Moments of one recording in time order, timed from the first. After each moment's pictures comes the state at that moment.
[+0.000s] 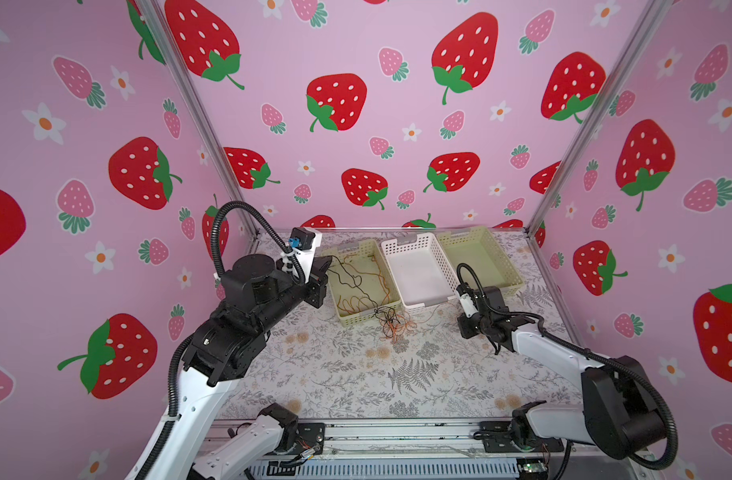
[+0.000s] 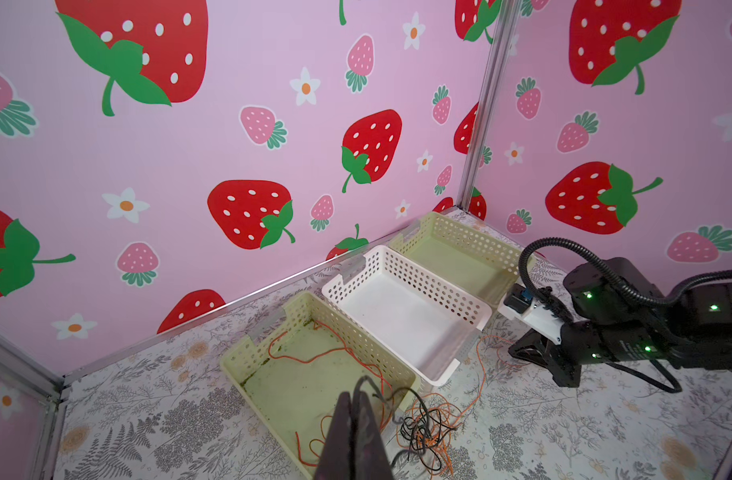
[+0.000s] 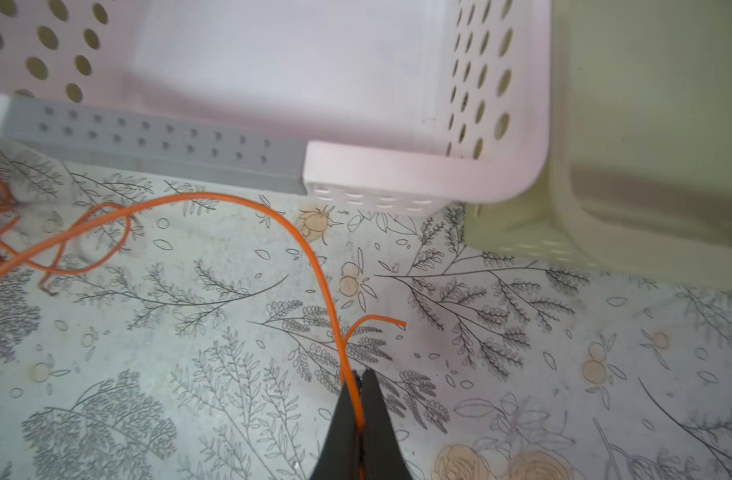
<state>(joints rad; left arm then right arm) -0.45 0.90 1.35 -0.68 0.08 0.08 0.44 1.32 0.64 -0.23 -0.01 -0.08</state>
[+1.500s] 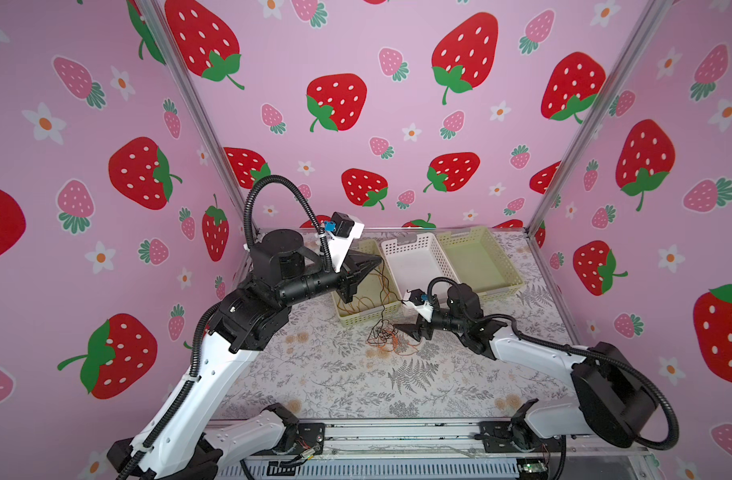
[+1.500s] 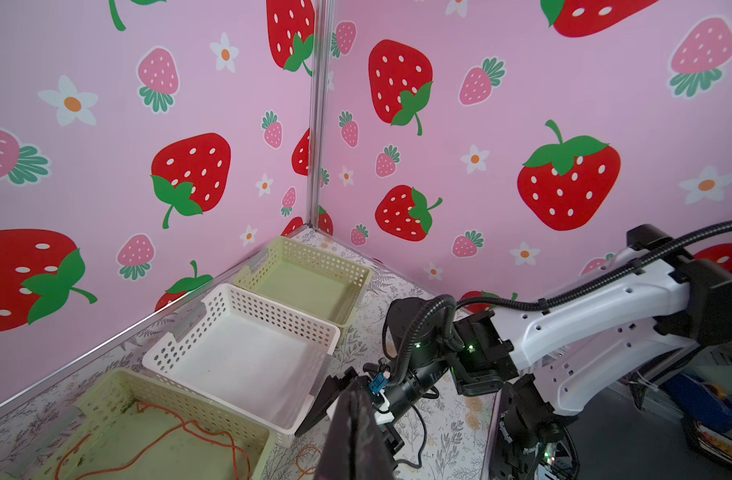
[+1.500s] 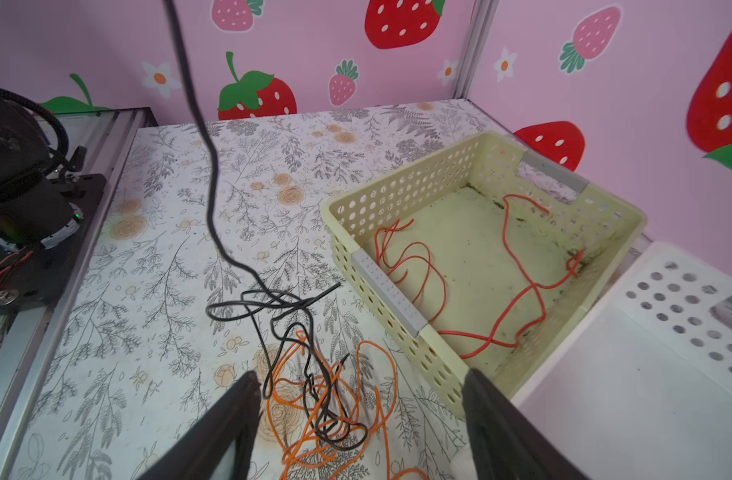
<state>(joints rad) -0.59 1.10 1.51 -0.60 0.44 -0.03 0.75 1.42 0.67 0.34 -0.56 -0.32</state>
